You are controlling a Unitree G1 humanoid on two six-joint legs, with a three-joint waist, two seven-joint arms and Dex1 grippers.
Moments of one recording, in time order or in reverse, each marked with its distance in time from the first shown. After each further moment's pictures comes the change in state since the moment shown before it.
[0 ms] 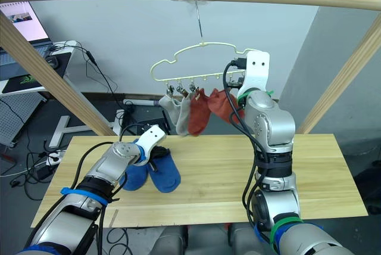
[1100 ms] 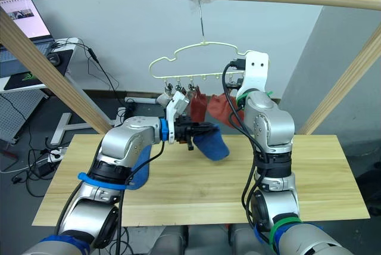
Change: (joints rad) left arm -0.165 -0.237 0.161 -0.401 -0.484 0.395 -0.234; right arm -0.001 0.009 -0.001 0.000 0.002 0.011 0.002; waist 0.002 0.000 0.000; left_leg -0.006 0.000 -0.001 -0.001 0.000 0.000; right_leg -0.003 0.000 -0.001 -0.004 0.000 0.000
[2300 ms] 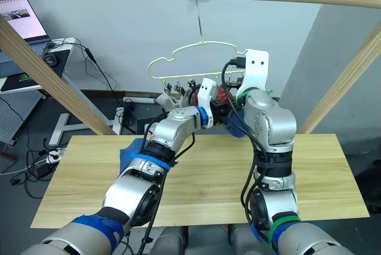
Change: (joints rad) left arm -0.236 -0.272 0.043 0.558 0.128 -0.433 0.260; right arm -0.015 0.005 -0.011 -0.030 -0.001 0.053 -0.001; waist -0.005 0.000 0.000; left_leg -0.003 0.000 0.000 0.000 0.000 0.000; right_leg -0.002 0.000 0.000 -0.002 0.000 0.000
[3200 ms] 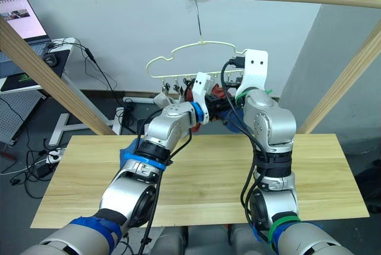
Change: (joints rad) left arm 0.040 0.028 0.019 -0.147 -0.015 0.073 -0.006; right arm 0.000 0.004 -0.001 -0.003 0.000 -0.001 0.000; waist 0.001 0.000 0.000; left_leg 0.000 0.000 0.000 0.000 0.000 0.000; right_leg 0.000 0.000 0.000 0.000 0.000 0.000
